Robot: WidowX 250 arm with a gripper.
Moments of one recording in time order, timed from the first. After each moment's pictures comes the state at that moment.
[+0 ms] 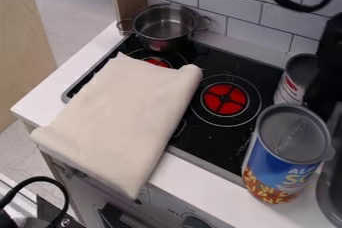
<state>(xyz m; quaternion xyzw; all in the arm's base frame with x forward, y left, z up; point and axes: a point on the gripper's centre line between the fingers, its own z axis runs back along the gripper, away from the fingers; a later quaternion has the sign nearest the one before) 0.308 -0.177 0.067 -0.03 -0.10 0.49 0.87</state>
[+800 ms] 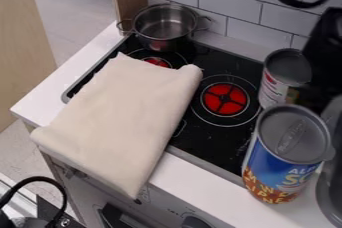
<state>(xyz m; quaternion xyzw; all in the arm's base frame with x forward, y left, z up) 0.326 -0.141 0.067 -0.01 -0.11 0.64 0.76</state>
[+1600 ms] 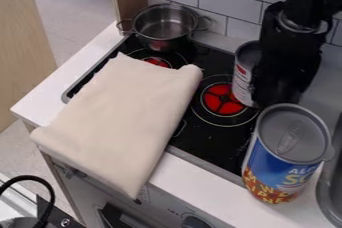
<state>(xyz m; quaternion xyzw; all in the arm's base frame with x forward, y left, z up) 0.326 -0.096 0.055 -0.01 -0.06 0.53 0.85</state>
